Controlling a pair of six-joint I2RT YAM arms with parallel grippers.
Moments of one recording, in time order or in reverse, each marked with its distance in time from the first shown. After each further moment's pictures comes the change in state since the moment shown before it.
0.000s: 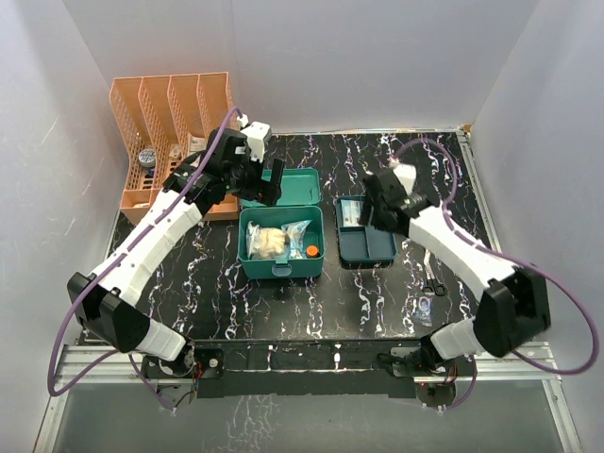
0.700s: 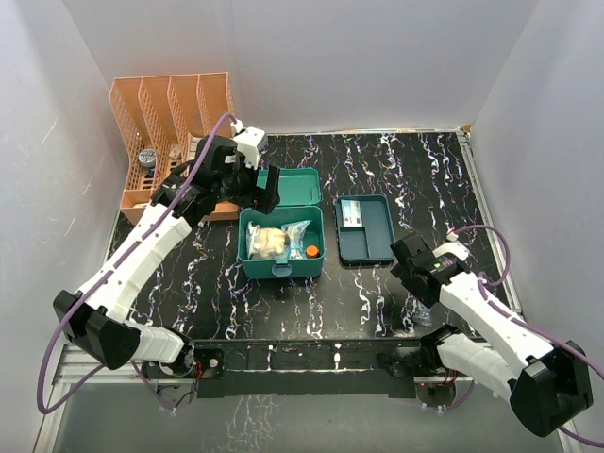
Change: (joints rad) left arm 0.000 -0.103 -0.077 0.034 0.058 0.020; right arm -0.011 -0.526 -0.630 -0.177 0.072 0.640
